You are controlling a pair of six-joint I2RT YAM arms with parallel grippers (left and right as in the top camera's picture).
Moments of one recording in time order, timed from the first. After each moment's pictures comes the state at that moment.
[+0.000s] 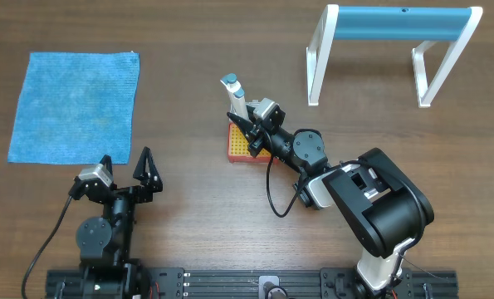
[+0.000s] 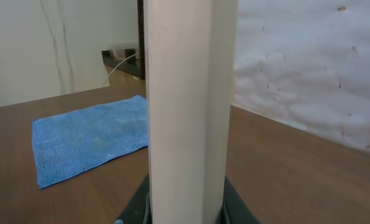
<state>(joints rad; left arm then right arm) 0.02 0.01 0.01 -0.07 0.01 -0.42 0.52 1.92 0.53 1.46 -0.39 0.04</state>
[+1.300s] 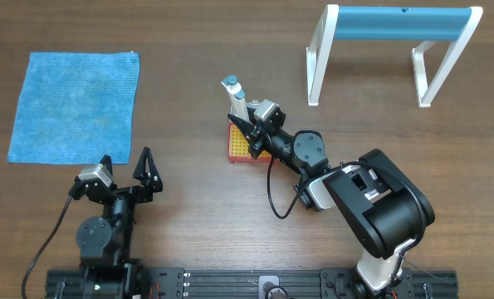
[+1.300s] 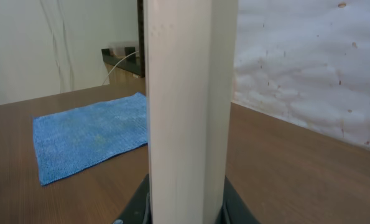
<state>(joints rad) 0.02 0.01 0.01 -0.07 0.01 -0.42 0.52 1.91 0.52 1.46 -0.39 0.04</state>
